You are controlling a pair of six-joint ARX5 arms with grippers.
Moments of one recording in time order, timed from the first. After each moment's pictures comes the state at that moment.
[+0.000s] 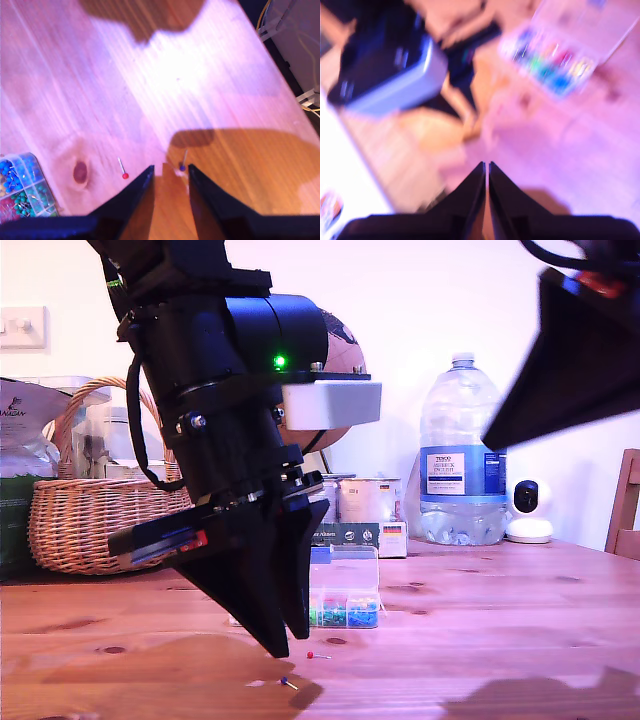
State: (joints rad) left arm -0.82 1.80 1.13 -0.63 0.19 1.23; right arm 0.52 0.94 0.62 -0.49 -0.43 -0.08
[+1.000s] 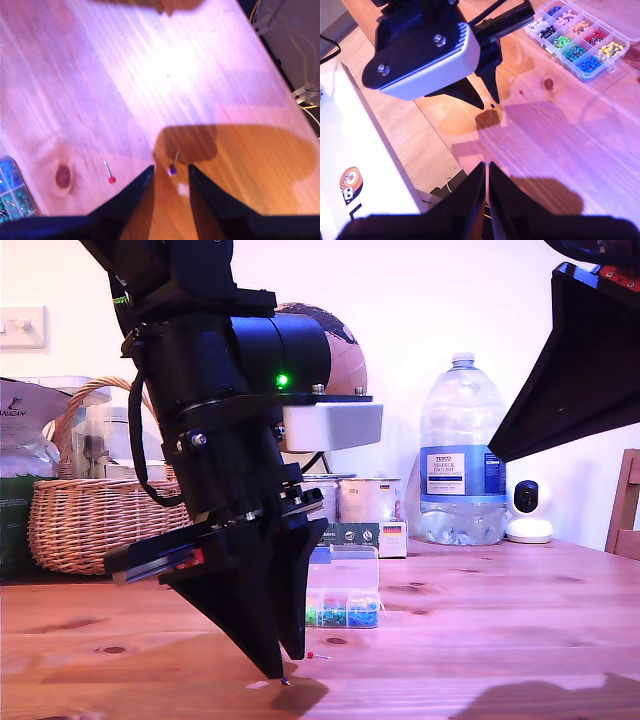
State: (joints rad) left arm -0.82 1.82 1.13 -0.63 0.19 1.24; right arm 0.52 0.94 0.62 -0.52 -0.49 -0.11
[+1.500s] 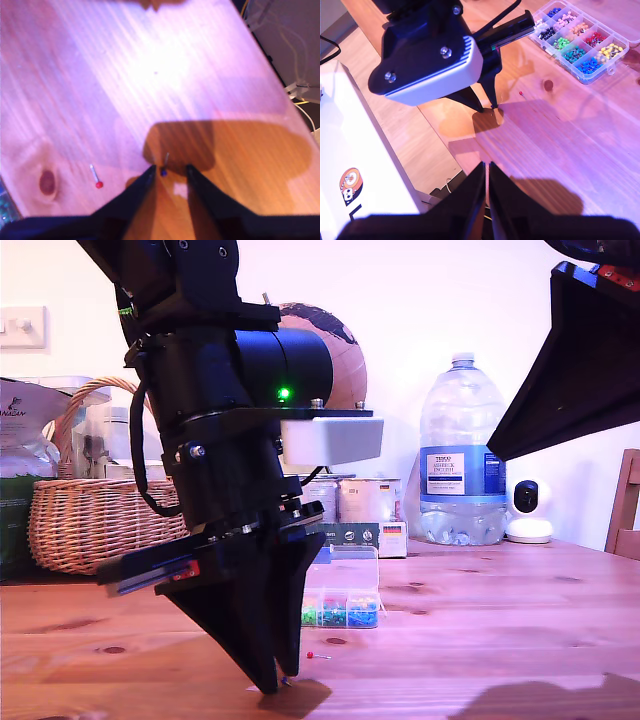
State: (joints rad) left arm -0.82 1.85 1.13 -0.65 0.19 1.26; right arm 0.52 0.94 0.62 -0.52 -0.49 -0.11
